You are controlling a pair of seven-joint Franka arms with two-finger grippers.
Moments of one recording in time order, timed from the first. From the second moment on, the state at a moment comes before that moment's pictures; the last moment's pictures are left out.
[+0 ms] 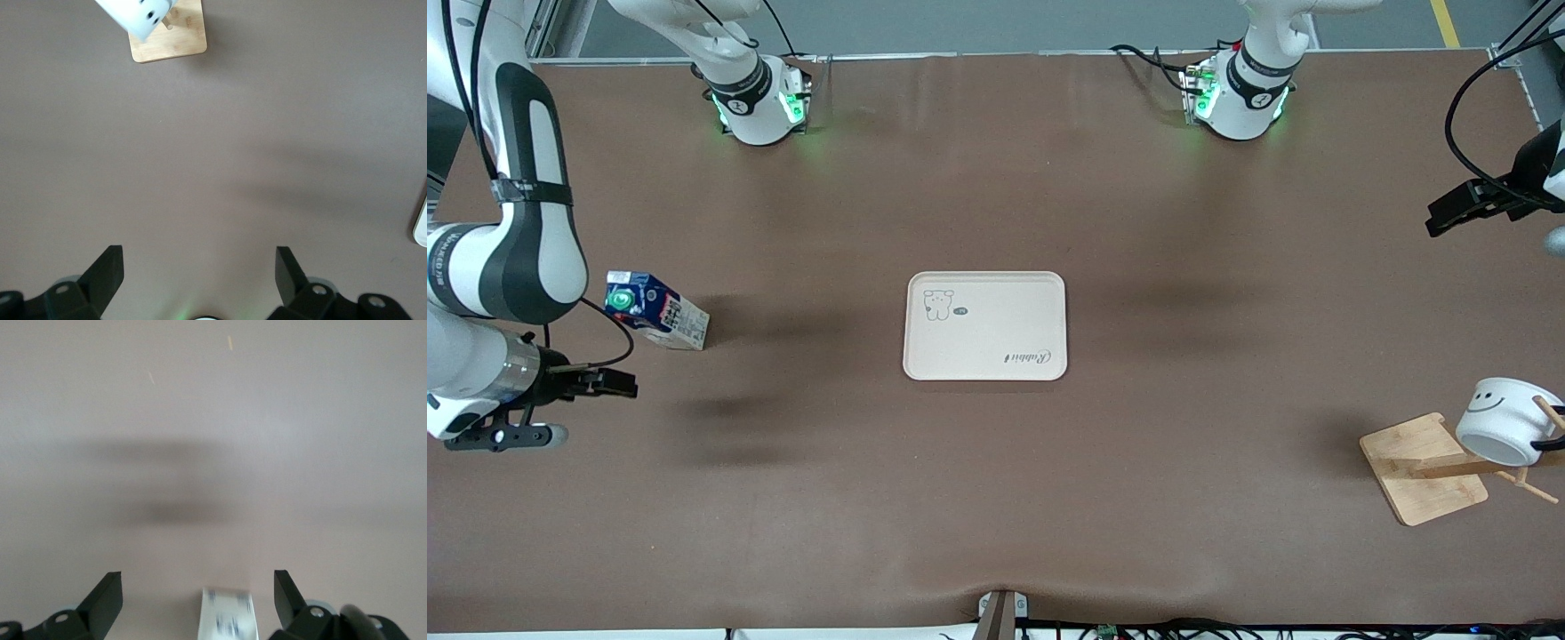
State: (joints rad) left arm -0.06 -0.04 0.08 -1.65 0.07 1.54 -0.16; right arm 0.02 0.47 -0.09 -1.48 0.03 1.99 -0.14
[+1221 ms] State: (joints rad) left arm -0.06 -0.04 0.07 -1.64 0.03 1.54 -0.16; right arm 0.10 -0.01 -0.10 -1.56 0.03 1.49 -0.13
